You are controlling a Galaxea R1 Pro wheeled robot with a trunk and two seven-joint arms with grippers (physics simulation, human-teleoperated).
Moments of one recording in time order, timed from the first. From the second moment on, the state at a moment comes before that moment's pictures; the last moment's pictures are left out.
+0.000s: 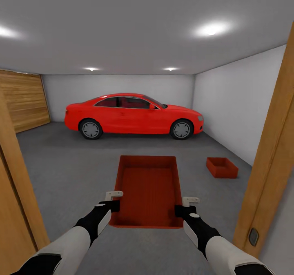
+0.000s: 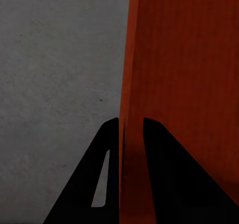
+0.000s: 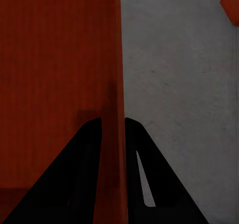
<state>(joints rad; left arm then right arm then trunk) -0.76 -0.10 0.00 -0.29 0.05 0.17 0.13 -0.71 0.09 0.08 -0.27 -0.09 0.00 -0.15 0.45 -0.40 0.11</state>
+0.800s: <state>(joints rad) -0.76 -0.10 0.01 -0.29 0.05 0.17 0.13 -0.71 0.09 0.08 -0.27 -0.09 0.00 -0.15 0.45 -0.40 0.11</state>
